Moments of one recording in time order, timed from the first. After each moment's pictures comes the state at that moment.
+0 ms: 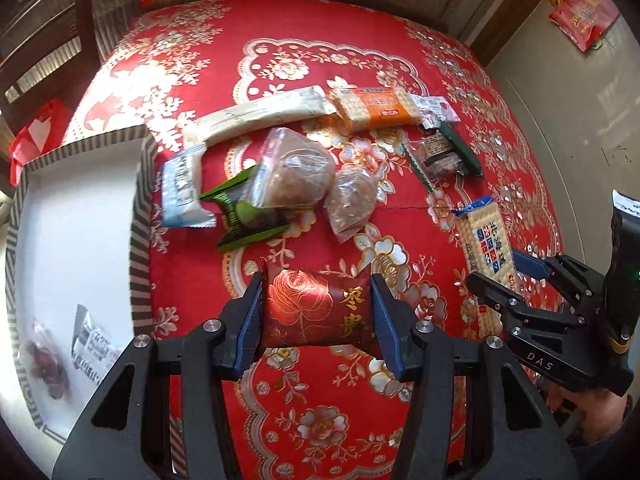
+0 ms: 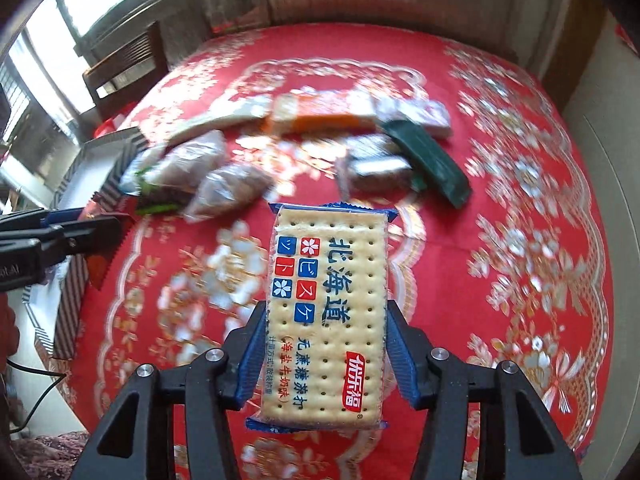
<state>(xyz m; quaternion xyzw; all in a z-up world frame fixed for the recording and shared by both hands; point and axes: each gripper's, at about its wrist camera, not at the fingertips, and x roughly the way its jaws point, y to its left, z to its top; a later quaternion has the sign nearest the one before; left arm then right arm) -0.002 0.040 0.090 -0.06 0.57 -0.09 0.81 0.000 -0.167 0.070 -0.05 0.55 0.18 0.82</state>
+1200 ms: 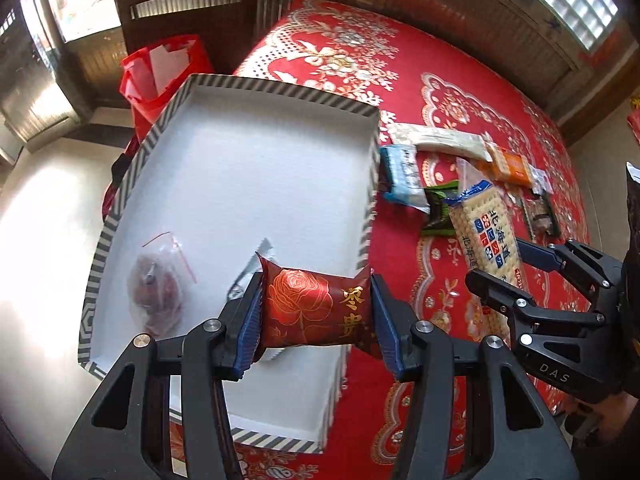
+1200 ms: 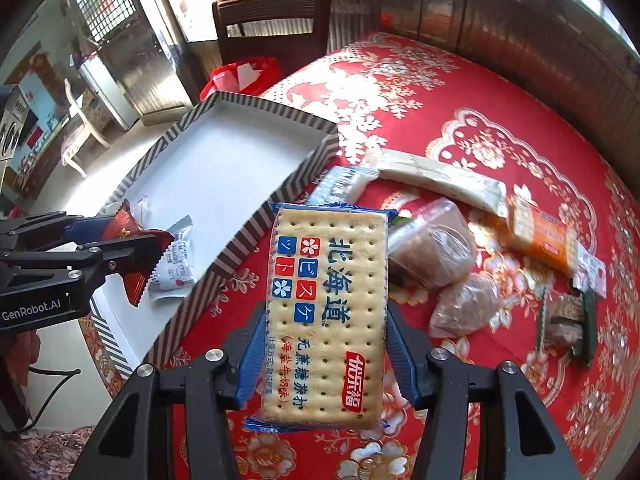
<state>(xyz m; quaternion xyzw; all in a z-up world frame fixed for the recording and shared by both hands) -0.062 0.196 0.097 -0.14 0.55 0.07 0.82 0.001 0.030 0.095 -0.16 0.52 0.35 0.76</state>
